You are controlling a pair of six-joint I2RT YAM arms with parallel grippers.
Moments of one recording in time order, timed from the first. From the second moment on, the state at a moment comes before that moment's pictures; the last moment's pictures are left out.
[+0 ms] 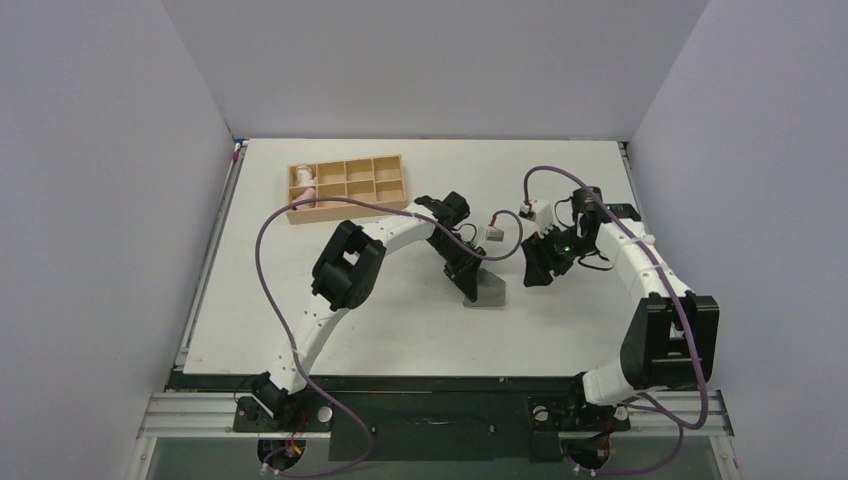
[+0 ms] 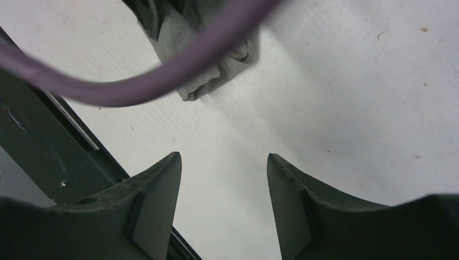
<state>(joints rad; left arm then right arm) -0.74 2.46 1.96 -0.90 0.96 0.32 0.03 1.50 1.14 -1.01 -0.60 -0.66</state>
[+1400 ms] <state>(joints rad) -0.71 2.76 2.33 -1.39 1.12 0.21 0.66 1.61 0.93 -0.67 -0.07 -0.73</state>
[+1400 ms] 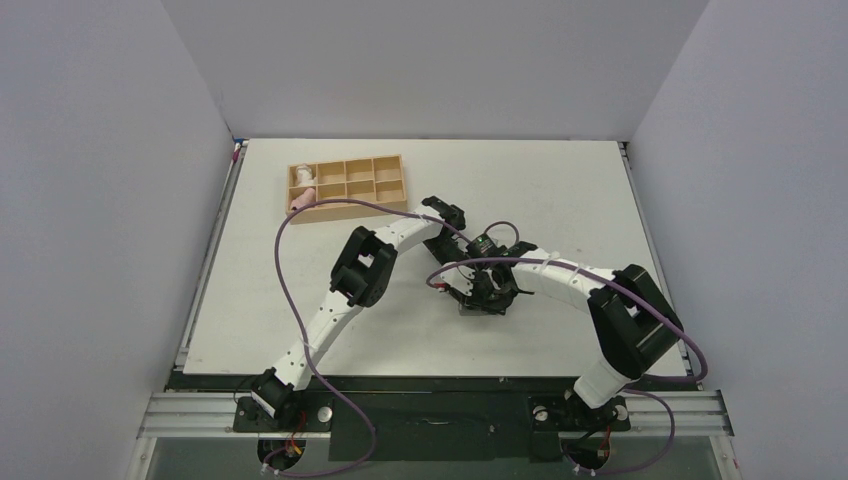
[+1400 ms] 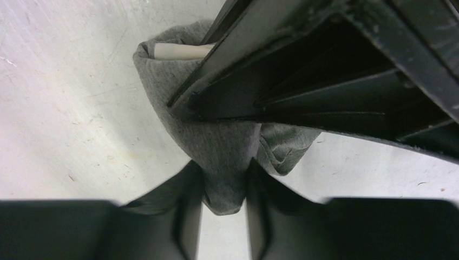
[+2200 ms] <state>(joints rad) -0.67 2.66 2.19 -1.36 1.12 0.23 0.65 1.69 1.03 -0.77 -0.17 -0.75</state>
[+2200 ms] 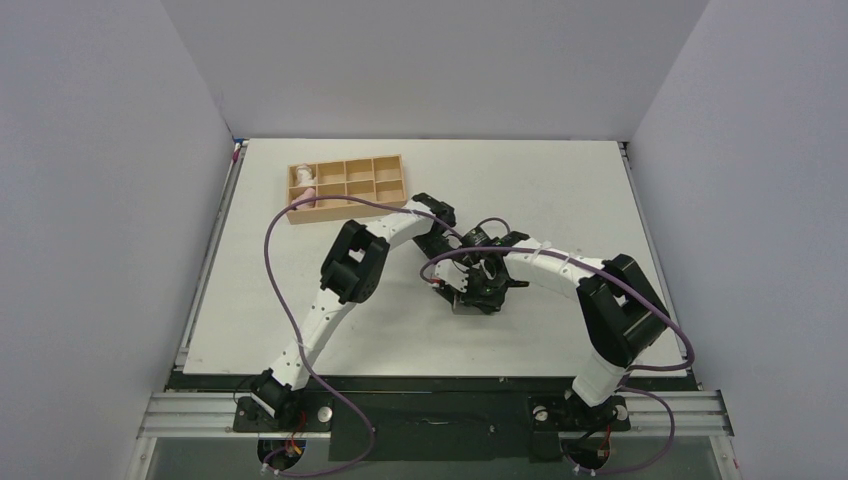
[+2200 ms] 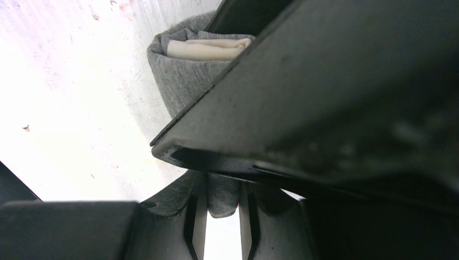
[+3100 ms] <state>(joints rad) -0.61 2.60 2.05 -1.37 1.12 0.40 0.65 1.70 1.04 -0.76 -0.23 -0.76</state>
